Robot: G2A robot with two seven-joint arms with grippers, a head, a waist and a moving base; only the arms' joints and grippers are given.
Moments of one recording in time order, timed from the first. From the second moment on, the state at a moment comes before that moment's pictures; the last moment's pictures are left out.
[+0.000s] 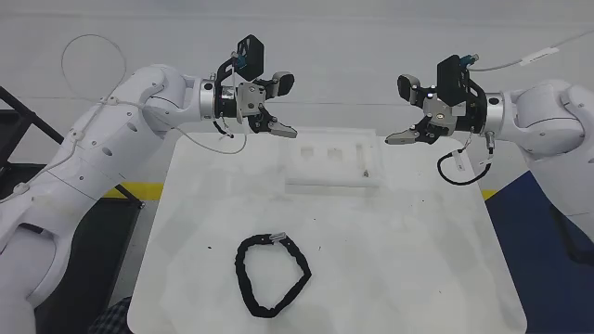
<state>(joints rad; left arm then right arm) 0.25 -0.83 -0.41 -1.25 0.39 -1.01 -0.17 -0.52 -0.81 0.84 -1.39 -0.34 -1.01 0.50</state>
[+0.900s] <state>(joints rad) 0.25 -0.83 -0.41 -1.25 0.39 -1.01 -0.17 -0.54 -0.82 0.83 -1.39 -0.35 -0.95 0.51</state>
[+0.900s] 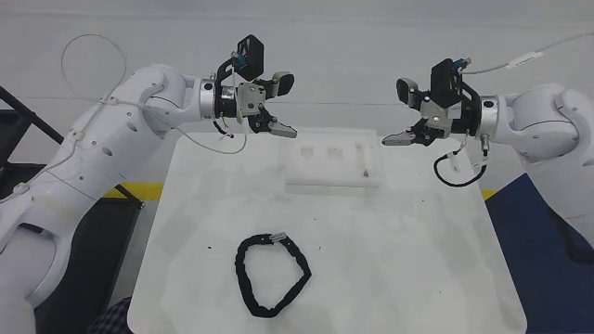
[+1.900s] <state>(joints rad) 0.25 -0.83 -0.41 -1.25 0.39 -1.01 -0.17 -0.54 -0.97 0.61 -1.06 -0.38 -0.75 0.57</state>
